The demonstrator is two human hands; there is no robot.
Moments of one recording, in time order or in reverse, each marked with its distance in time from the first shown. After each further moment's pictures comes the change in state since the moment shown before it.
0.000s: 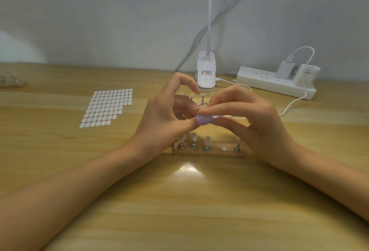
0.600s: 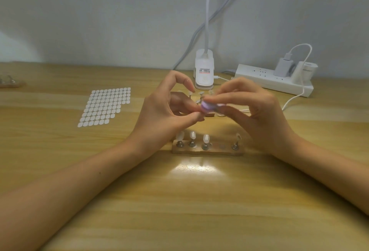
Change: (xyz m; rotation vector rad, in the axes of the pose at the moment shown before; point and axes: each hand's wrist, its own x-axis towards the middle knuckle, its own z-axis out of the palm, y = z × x) left_hand 0.002 -0.003 -0.001 -0.023 0.011 -0.056; right_hand 0.000 0.008 -0.005 -0.027 0.037 0.037
